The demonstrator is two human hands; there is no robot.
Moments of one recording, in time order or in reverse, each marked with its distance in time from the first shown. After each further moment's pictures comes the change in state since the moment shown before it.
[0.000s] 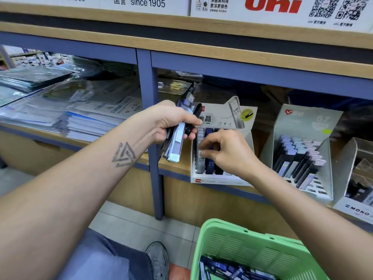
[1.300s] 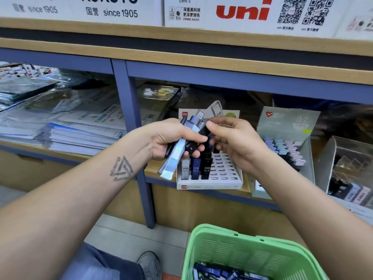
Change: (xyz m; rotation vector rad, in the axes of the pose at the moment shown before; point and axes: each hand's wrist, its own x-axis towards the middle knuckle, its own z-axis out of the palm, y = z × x) left_hand 0.014 -0.007 0.031 -0.016 -0.299 -0.050; right_hand 0.009 0.021 -0.039 0.981 0.138 0.387
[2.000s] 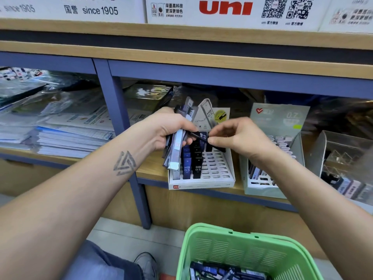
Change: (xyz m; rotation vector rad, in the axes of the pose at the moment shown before) left_hand 0.036 0.013 0.013 -0.033 0.243 0.075; right_hand -0.005 -0.006 -0.044 -0.504 -0.092 -0.168
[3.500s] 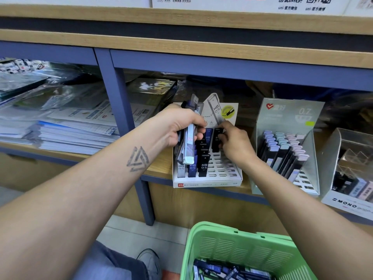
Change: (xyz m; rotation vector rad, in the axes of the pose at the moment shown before) left_hand 0.012 -0.001 0.010 -0.027 0.060 -0.036; right_hand 0.045 0.074 0.038 -0.405 0.209 0.027
